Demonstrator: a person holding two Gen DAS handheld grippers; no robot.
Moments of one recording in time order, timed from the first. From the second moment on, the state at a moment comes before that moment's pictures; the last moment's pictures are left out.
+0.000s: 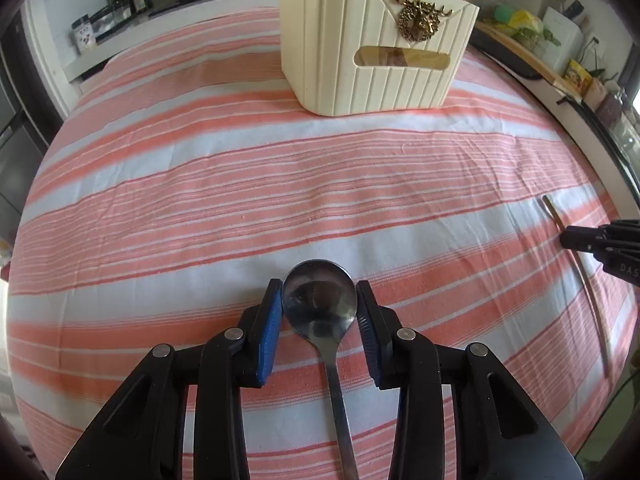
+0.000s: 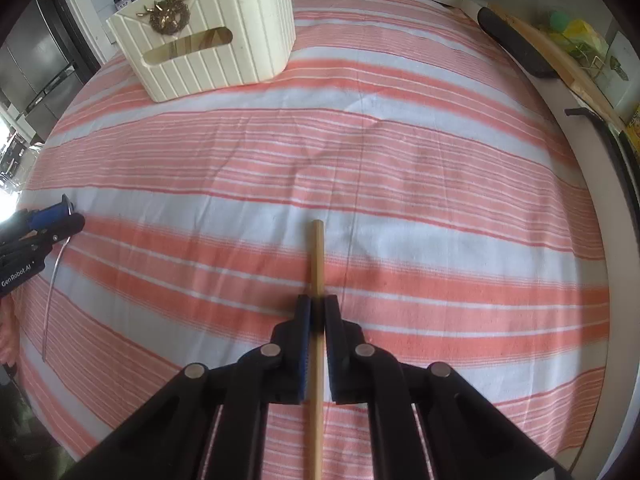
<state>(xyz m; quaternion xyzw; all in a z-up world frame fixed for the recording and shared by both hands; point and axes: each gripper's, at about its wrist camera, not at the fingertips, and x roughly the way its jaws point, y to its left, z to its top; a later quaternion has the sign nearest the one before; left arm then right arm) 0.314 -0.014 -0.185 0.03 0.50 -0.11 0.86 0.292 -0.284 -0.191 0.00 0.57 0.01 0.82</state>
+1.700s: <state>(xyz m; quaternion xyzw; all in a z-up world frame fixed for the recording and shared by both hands) 0.366 -0.004 0.106 -0.04 0.21 -0.15 0.97 0.327 -0.229 0.092 0.01 0.17 0.10 0.98</state>
